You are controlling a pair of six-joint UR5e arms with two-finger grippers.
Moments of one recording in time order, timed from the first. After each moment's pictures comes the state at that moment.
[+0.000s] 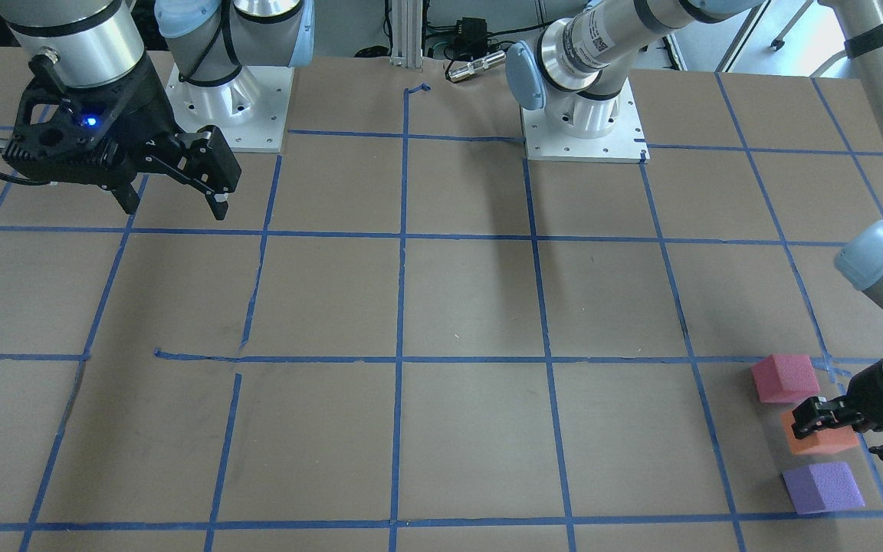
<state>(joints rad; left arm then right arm) -1.05 -2.19 -1.46 -0.99 1.52 0.54 1.59 -1.54 1.50 -1.62 -1.55 0.10</state>
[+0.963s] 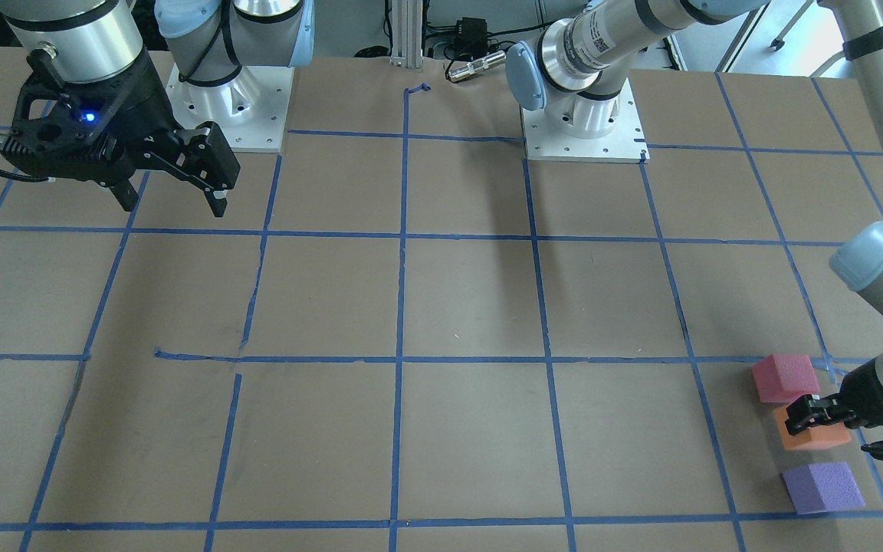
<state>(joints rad) -1.04 -2.20 -1.47 -0.99 1.52 0.54 1.59 -1.54 1.50 -1.62 -1.55 0.10</state>
